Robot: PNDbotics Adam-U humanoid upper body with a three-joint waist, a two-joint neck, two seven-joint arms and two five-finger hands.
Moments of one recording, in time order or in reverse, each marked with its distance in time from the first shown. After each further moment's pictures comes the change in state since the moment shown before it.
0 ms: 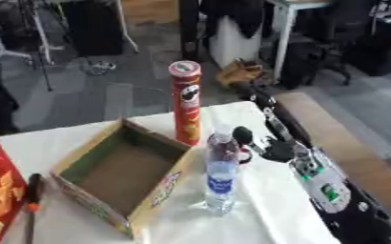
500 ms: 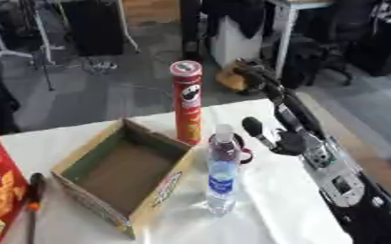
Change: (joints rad) left arm -0.004 0.000 0.000 0.000 -0.004 -0.001 0.006; right arm 0.000 -0.029 -0.025 -0.044 0.059 -0.099 -0.155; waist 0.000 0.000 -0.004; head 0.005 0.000
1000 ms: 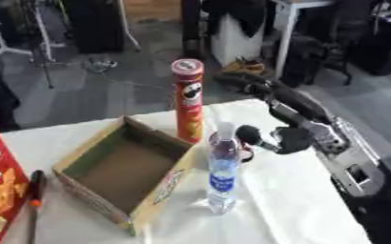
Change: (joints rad) left arm -0.002 0.008 0.000 0.000 -0.005 0.000 0.004; right arm 0.000 -0.034 -0.009 -0.130 -0.043 0.028 0.297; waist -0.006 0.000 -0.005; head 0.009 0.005
